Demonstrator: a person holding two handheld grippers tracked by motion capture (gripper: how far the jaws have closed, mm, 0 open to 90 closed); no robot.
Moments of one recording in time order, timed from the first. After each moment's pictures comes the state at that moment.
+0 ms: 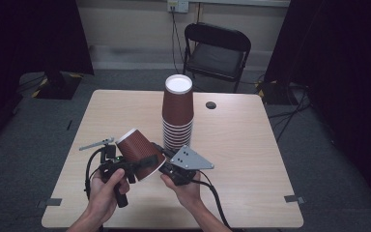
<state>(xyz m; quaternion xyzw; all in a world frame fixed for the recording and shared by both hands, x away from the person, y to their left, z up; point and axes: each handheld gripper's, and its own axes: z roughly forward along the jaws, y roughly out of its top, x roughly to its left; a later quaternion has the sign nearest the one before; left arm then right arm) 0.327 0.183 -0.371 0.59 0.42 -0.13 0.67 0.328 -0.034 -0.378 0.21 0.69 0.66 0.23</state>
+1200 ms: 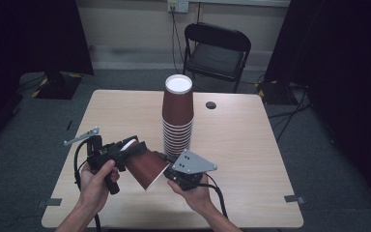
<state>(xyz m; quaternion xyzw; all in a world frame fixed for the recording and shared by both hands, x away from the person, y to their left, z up) 0.342 0.212 -0.362 0.59 0.41 -0.04 0.70 0.316 -0.048 -0.373 0.17 0.74 0.61 0.22</state>
